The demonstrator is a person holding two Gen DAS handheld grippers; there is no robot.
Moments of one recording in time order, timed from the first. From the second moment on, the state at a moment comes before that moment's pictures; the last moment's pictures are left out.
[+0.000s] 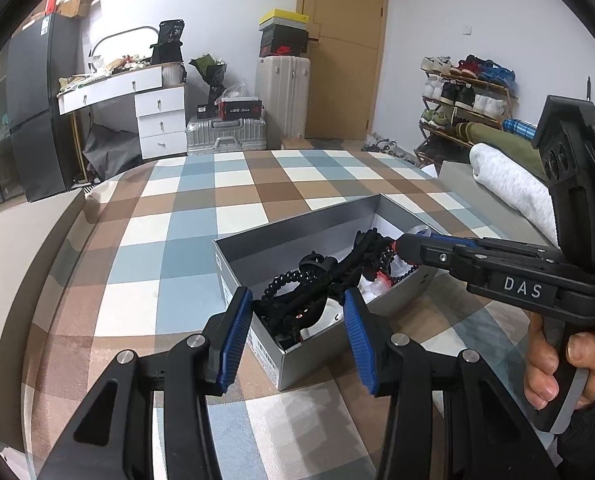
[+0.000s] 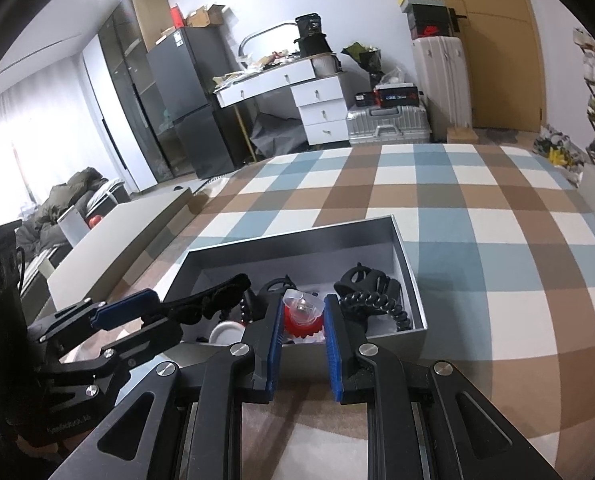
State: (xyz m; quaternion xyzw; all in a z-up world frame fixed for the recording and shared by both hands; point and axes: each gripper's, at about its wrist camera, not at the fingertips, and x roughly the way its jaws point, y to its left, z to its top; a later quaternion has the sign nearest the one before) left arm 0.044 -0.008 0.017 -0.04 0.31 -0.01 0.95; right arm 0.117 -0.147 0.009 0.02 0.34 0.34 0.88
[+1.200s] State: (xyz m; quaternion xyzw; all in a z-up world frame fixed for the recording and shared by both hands) left arm 0.046 -0.015 0.017 -0.03 0.32 -0.01 0.95; right arm 0.107 -0.152 0.014 0.00 0.34 0.34 0.87
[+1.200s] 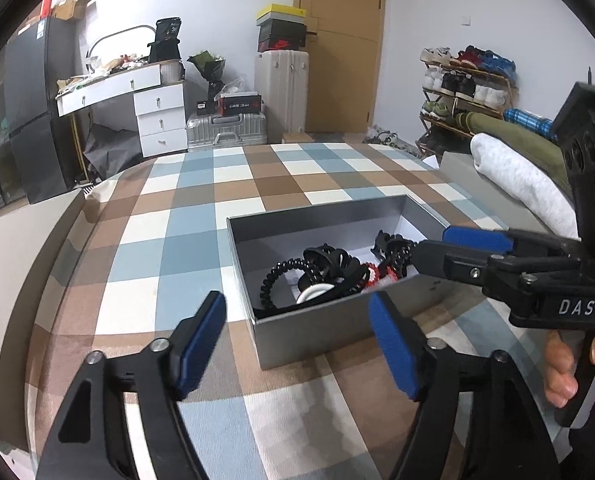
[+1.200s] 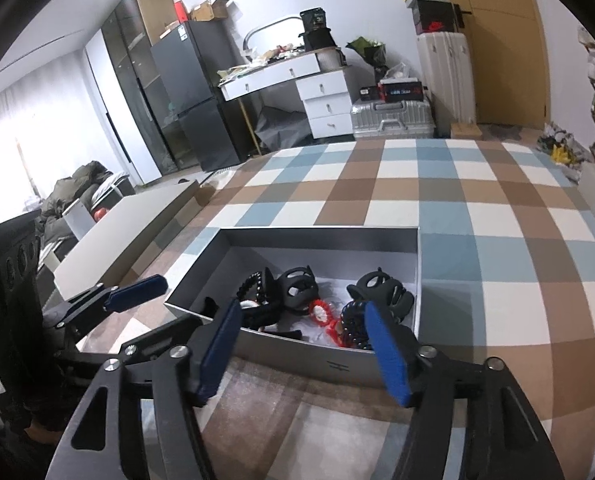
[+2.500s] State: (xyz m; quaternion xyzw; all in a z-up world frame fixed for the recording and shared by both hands) left arm 0.027 -0.006 0.014 -0.04 0.26 0.01 0.96; right arm 0.078 -0.172 0.010 -0.01 0.23 0.35 0.91
